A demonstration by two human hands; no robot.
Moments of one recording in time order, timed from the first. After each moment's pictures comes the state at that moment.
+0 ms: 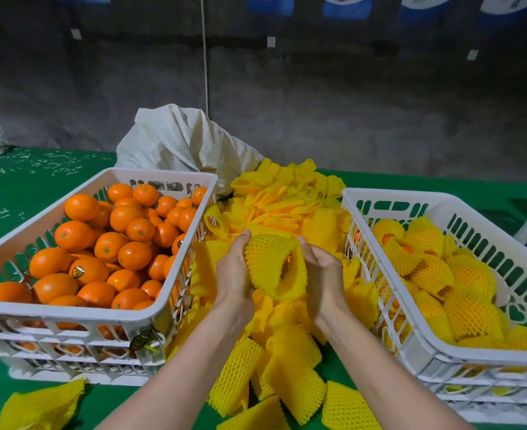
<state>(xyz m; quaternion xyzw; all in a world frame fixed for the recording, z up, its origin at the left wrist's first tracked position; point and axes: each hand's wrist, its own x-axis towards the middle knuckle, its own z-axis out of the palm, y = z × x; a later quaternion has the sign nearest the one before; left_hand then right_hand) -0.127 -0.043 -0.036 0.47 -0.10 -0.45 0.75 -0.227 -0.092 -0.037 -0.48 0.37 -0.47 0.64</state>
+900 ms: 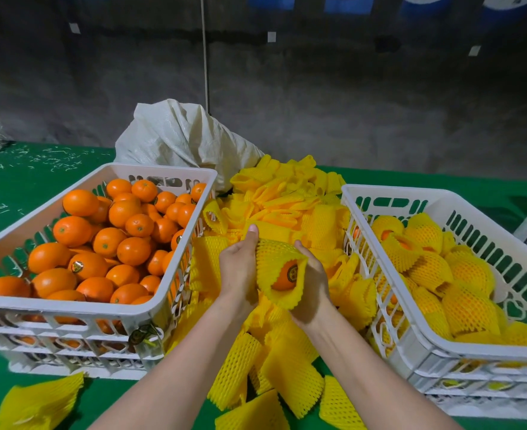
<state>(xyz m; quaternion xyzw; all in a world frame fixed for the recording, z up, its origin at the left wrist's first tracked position) -0.137 -0.048 -0.033 0.57 -0.15 -0.35 0.73 -0.218 -0.094 -0.051 -0.30 0.34 -0.35 0.82</state>
